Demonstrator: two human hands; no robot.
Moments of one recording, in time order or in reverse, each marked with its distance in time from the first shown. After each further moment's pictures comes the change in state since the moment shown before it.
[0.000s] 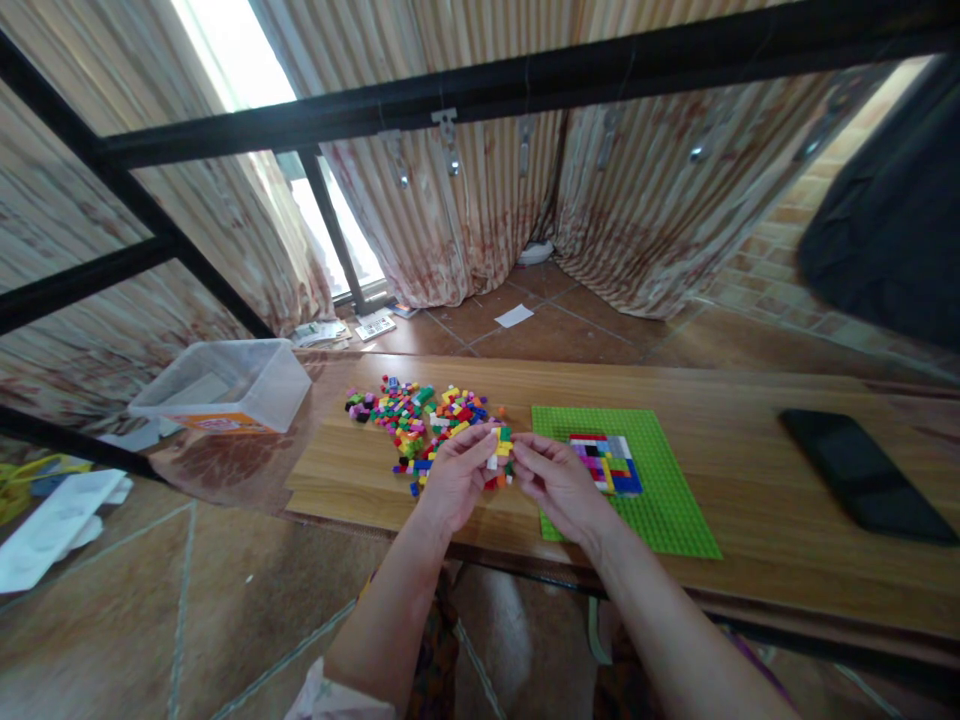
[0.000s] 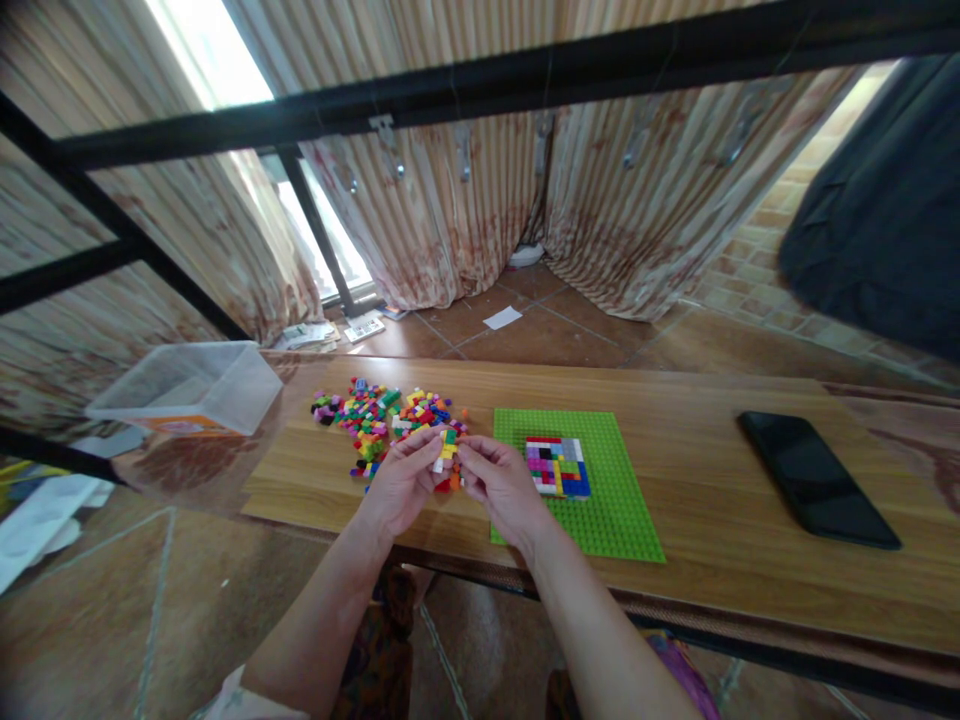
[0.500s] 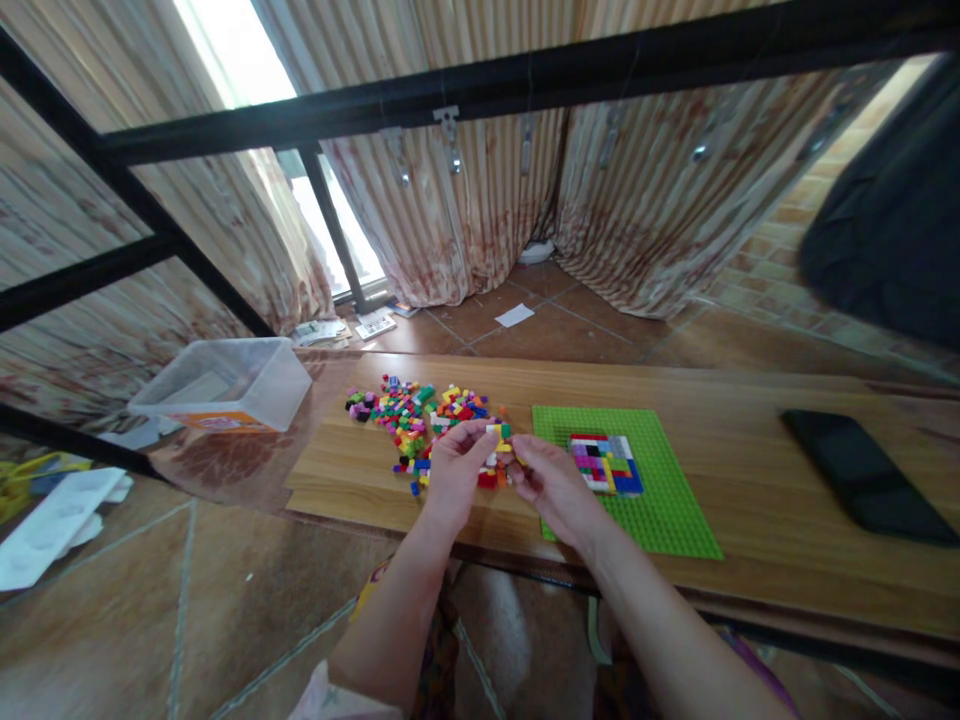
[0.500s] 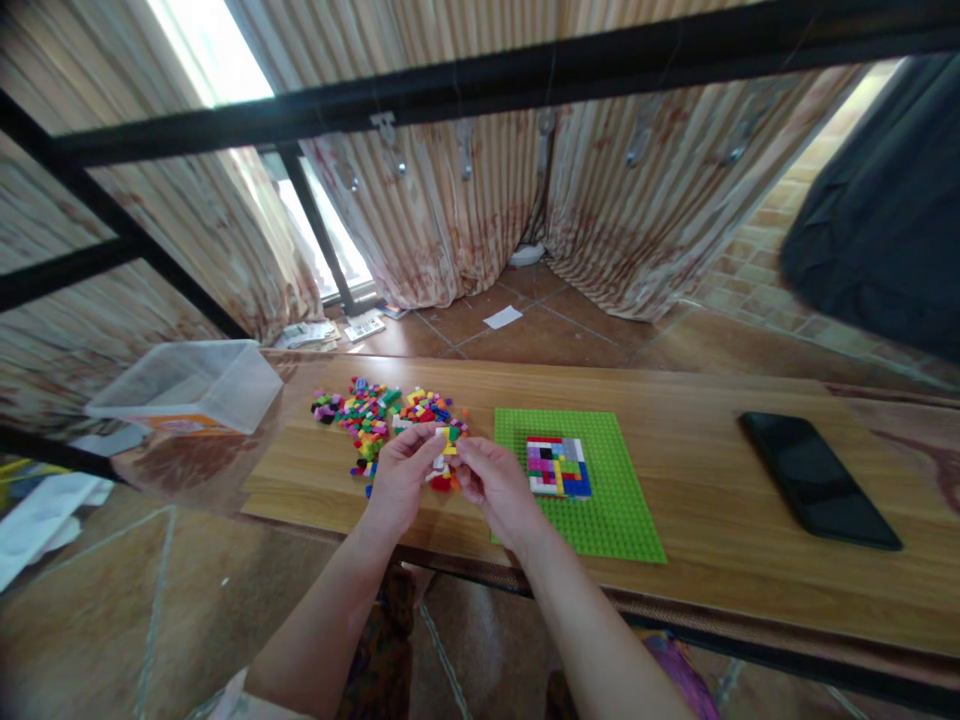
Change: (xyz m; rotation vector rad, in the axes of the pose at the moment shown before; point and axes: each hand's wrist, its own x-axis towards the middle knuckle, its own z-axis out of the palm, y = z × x) left_hand 0.003 -0.005 0.004 0.197 0.149 0.220; right_hand -0.001 0.004 0.005 -0.043 0.056 0.022
